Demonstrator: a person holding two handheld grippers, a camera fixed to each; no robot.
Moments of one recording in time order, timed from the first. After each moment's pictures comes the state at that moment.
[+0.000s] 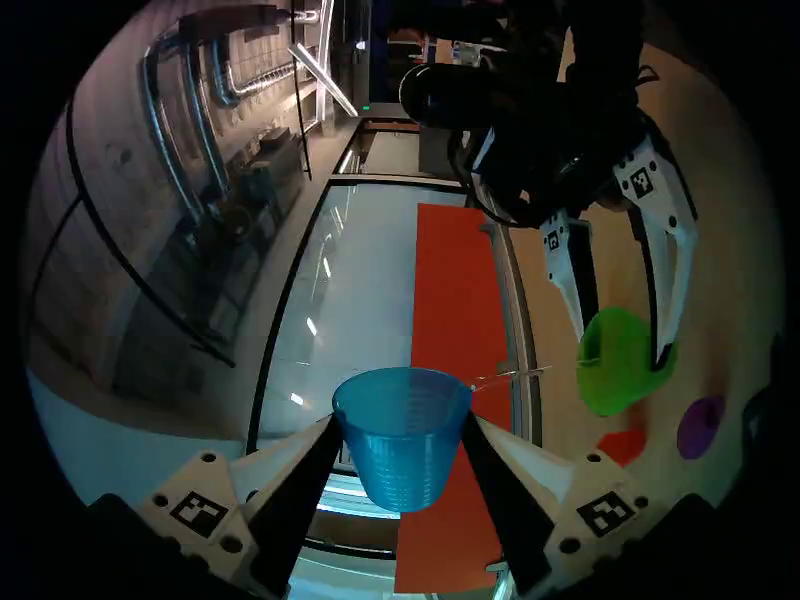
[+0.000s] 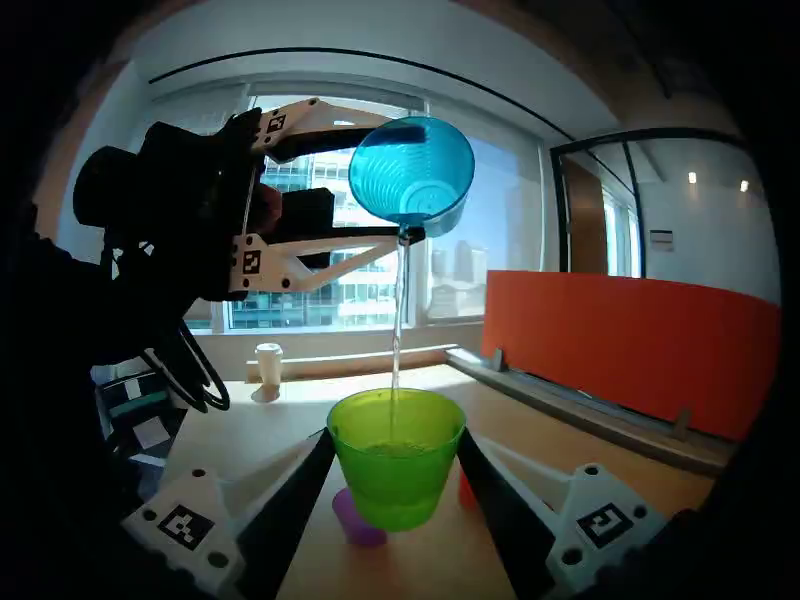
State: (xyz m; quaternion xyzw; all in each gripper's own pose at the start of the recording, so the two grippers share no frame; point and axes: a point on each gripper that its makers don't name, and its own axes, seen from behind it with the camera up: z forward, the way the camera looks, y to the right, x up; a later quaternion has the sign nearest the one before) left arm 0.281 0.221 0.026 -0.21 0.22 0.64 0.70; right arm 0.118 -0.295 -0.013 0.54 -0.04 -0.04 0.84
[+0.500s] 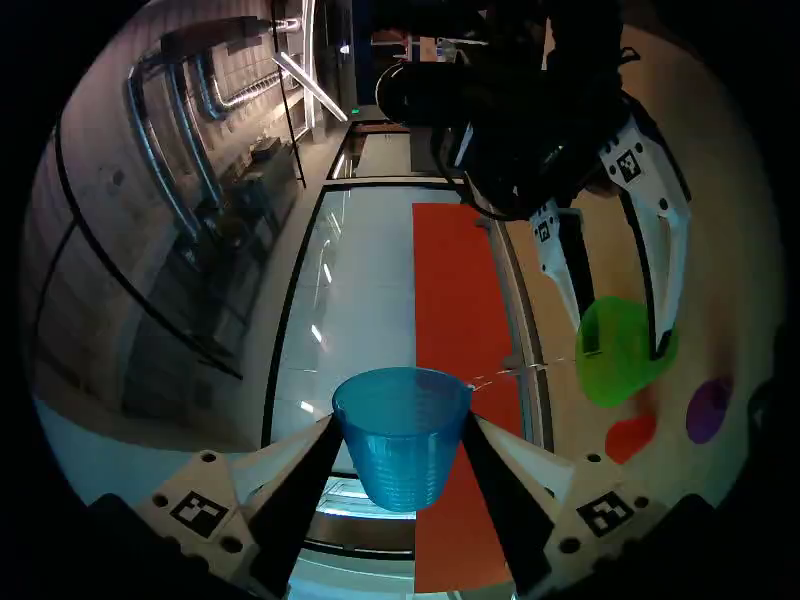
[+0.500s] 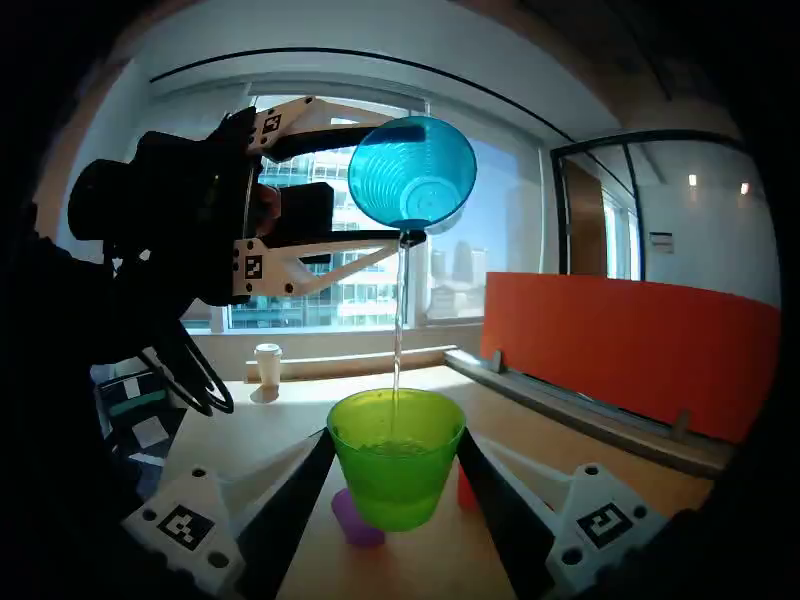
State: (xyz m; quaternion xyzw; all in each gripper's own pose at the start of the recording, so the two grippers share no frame) left arm 0.283 0.221 0.018 -0.20 0.23 0.67 0.68; right arm 0.120 -0.295 -0.011 0.54 -0.04 -0.04 0.84
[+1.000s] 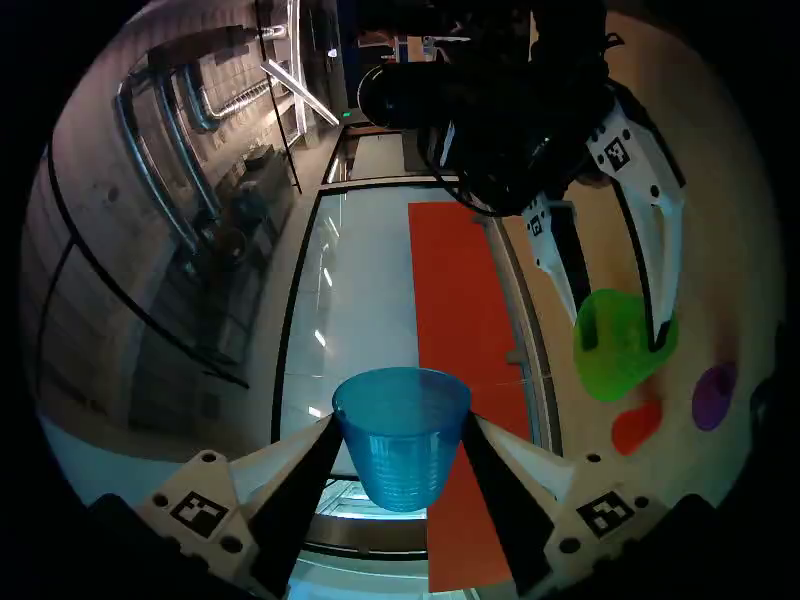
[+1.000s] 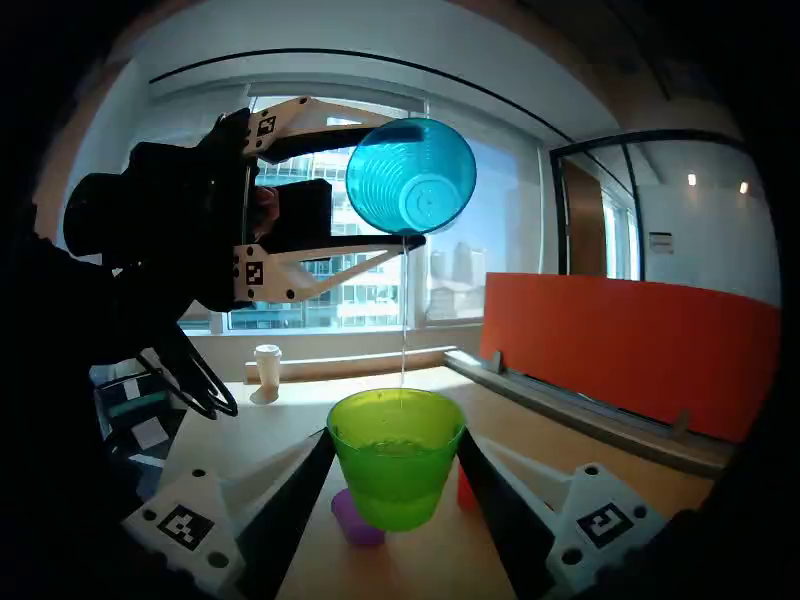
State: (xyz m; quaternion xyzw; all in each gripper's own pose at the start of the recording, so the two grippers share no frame) left arm 0.284 0.223 0.014 -0.19 0.24 0.68 0.67; right arm 0.120 -0.296 -0.010 0.54 -0.04 -0.04 0.84
